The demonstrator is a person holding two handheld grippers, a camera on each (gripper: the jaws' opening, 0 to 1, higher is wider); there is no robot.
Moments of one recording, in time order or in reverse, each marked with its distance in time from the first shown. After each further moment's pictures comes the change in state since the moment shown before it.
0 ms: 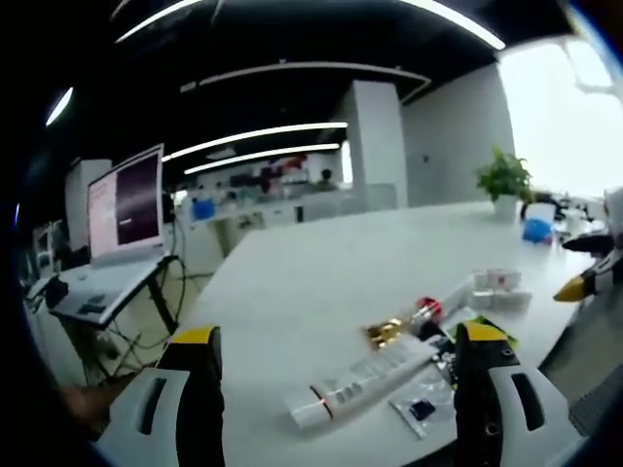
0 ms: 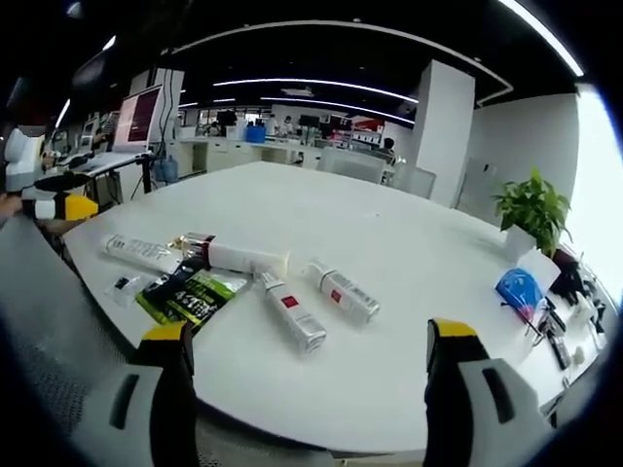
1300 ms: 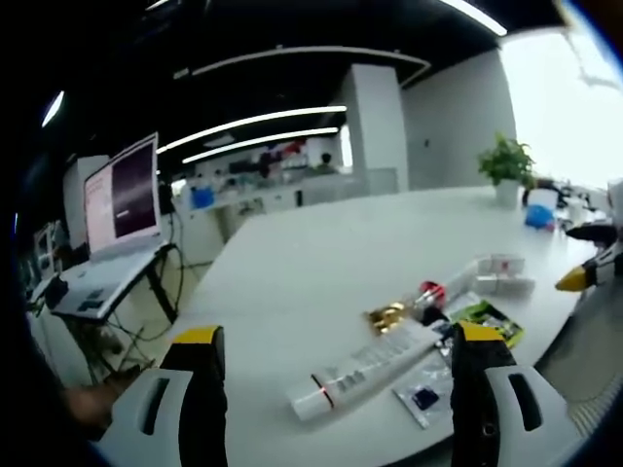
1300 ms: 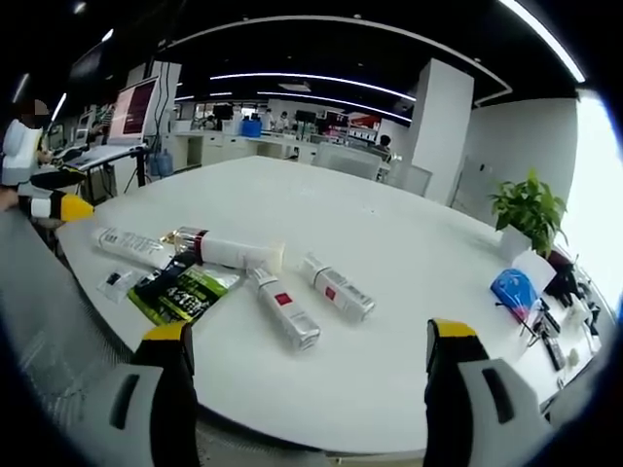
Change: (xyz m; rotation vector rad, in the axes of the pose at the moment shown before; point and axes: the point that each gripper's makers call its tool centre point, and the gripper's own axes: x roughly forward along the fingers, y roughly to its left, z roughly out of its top) left arm 0.008 0.006 -0.012 0.009 0.067 0.003; right arm -0.002 -0.002 -0.002 -0.015 0.007 -0.025
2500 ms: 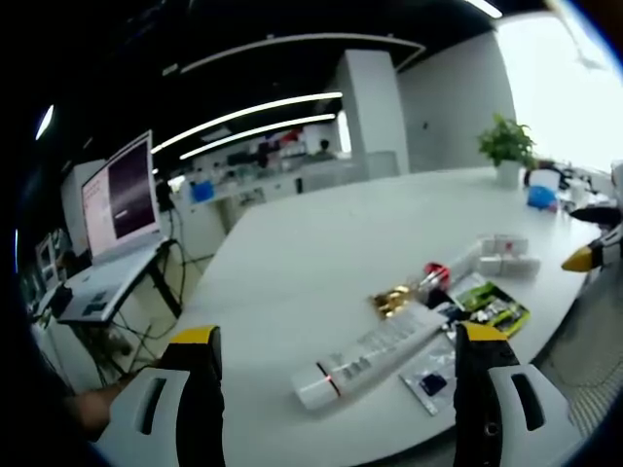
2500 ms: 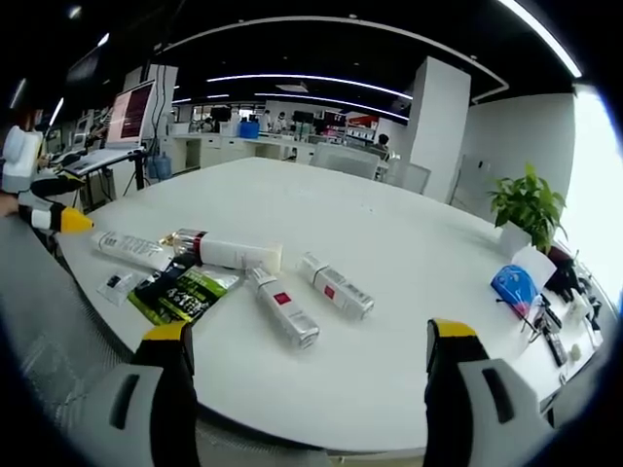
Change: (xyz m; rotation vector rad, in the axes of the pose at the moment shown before) left arm -0.009 -0.007 -0.011 0.045 0.075 0.019; right arm 0.003 -0.002 -0.001 0.019 0.009 -0.001
